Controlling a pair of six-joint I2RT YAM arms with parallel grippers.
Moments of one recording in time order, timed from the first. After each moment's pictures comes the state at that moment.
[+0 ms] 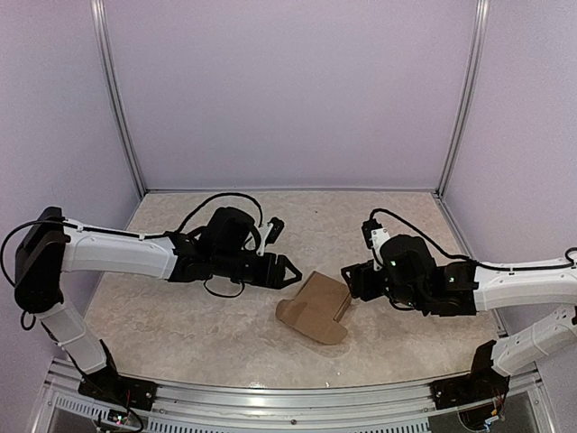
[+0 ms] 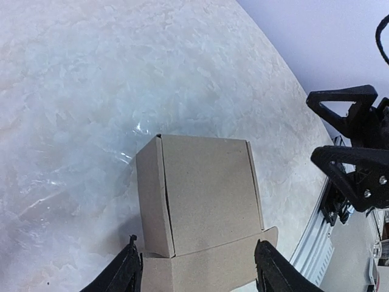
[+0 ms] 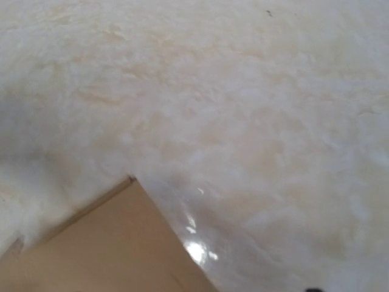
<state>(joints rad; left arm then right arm) -0.90 1.66 1.00 0.02 0.24 -0.55 1.02 1.22 0.67 -0.02 0.46 0.44</state>
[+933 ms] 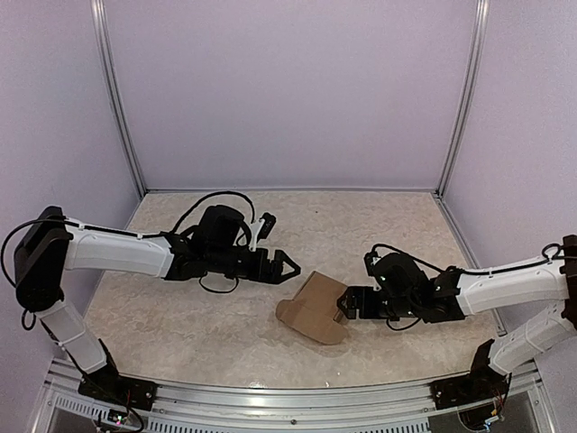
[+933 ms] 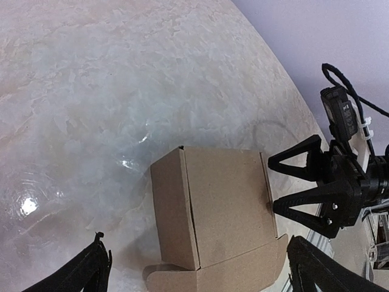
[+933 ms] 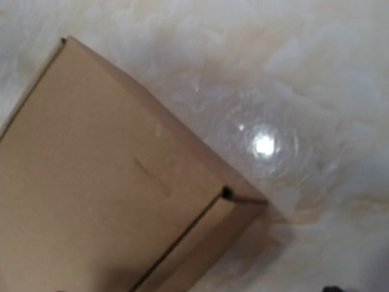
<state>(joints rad) -0.83 1.65 0.96 0.11 0.29 -0.51 0.95 1.32 0.57 -0.03 0.17 0.79</state>
